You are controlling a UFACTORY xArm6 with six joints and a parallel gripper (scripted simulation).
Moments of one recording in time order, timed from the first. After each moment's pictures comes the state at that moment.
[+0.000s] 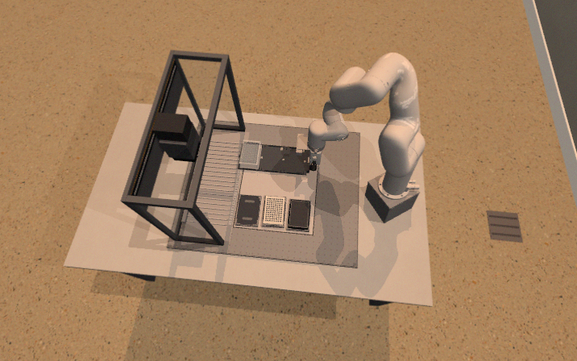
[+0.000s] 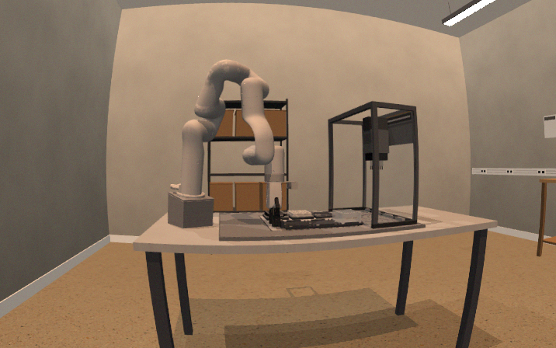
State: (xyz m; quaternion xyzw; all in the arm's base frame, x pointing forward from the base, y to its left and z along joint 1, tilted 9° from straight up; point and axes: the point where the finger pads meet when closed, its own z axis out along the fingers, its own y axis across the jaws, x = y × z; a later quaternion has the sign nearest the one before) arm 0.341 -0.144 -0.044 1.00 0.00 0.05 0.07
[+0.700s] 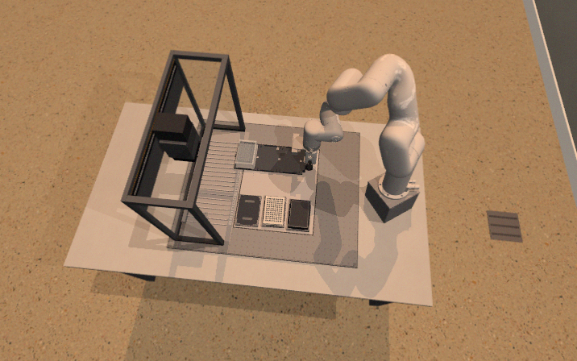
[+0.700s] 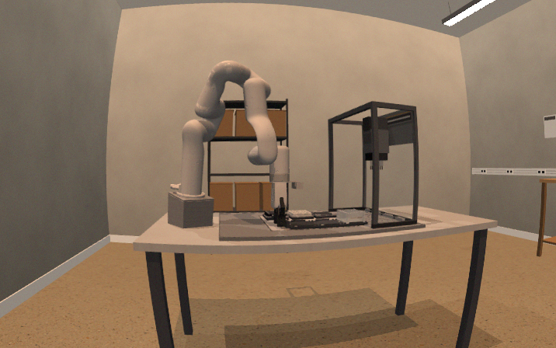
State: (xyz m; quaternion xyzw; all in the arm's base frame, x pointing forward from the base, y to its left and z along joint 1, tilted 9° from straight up) arm 0.360 -0.144 -0.043 1.00 0.00 0.04 0.07
